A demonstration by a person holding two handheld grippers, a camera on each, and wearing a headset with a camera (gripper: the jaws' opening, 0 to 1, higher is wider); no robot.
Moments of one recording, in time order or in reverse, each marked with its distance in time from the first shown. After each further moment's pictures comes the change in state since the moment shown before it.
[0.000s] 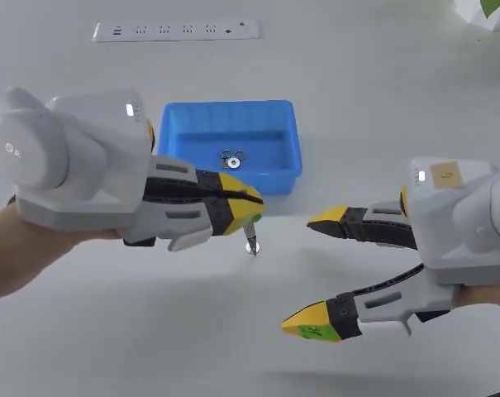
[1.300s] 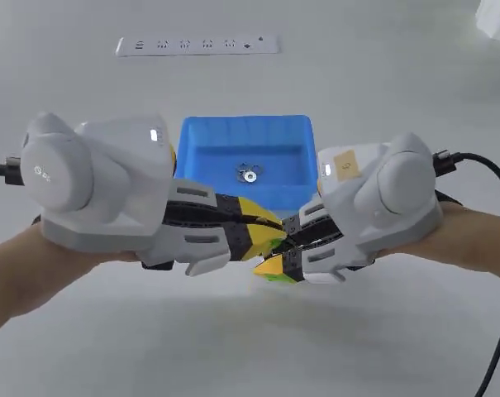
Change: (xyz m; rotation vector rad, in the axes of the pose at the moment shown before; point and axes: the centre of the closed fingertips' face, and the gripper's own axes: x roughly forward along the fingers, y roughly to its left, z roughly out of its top) left arm 0.001 -0.008 -0.001 -0.030 0.004 -0.025; right arm 0.059 -0.017 0.018 -0.316 0.105 0.169
